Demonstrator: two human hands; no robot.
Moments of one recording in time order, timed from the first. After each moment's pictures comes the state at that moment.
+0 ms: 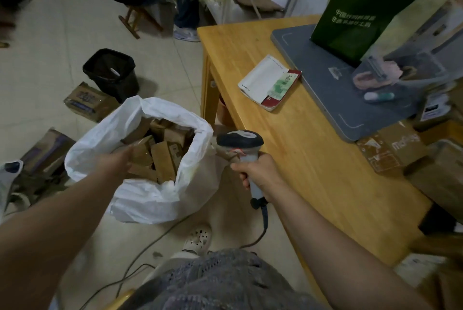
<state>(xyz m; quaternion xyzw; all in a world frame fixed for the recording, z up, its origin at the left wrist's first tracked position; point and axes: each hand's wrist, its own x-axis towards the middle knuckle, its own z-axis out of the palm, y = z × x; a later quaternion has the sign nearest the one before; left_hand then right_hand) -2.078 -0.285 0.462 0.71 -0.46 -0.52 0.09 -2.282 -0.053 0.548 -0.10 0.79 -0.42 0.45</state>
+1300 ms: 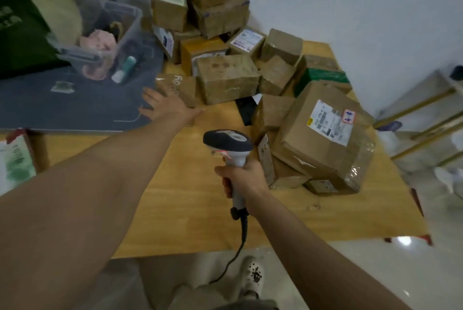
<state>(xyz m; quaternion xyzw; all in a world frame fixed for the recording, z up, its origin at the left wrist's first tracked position) -2.553 0.062 0.552 0.05 -0.98 -0.17 -0.12 -2.342 0.159 0.581 0.33 0.68 -0.65 0.08</state>
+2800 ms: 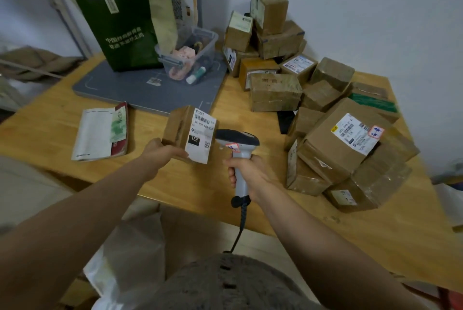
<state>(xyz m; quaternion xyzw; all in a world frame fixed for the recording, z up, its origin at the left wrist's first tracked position) -2.368 -0.073 0.577 0.20 -0.79 -0.55 -0.18 -2.309 0.135 0.587 0.25 0.65 -0.70 0.15</state>
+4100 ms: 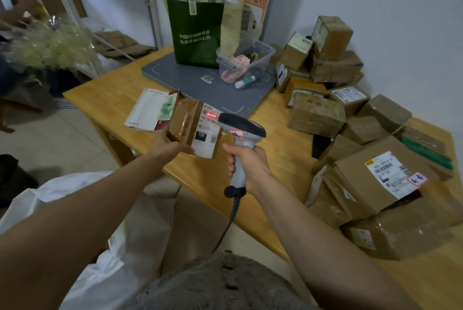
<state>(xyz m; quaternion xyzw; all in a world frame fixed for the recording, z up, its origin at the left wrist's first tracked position) -2.320 -0.109 0.567 0.26 -0.76 -0.59 -0.02 -2.305 0.097 0.628 0.11 0.66 -0.72 0.21</state>
